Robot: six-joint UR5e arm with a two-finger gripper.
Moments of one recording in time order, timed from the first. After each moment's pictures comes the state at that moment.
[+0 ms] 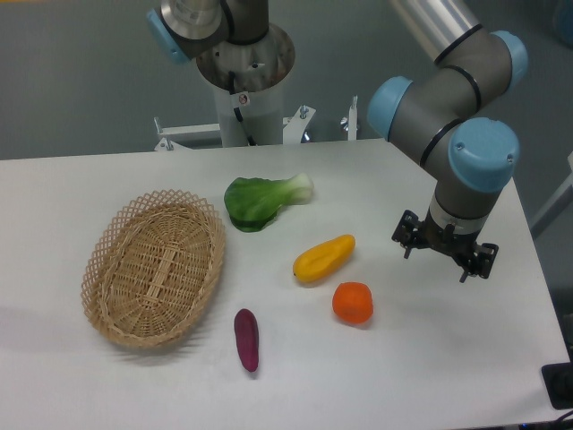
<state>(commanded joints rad) 2.65 -2.05 -1.42 -1.16 1.58 1.18</state>
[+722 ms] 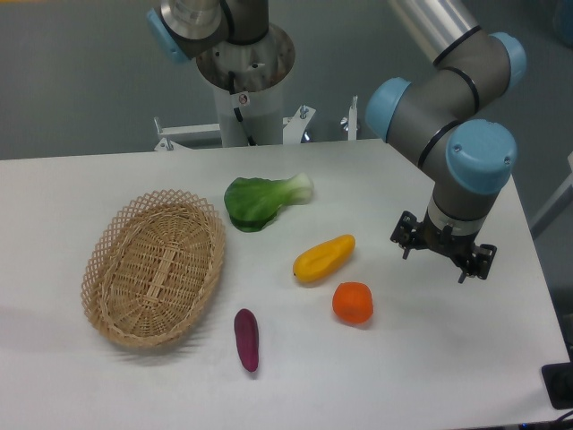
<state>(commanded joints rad) 2.65 -2.05 -1.42 -1.16 1.58 1.16</state>
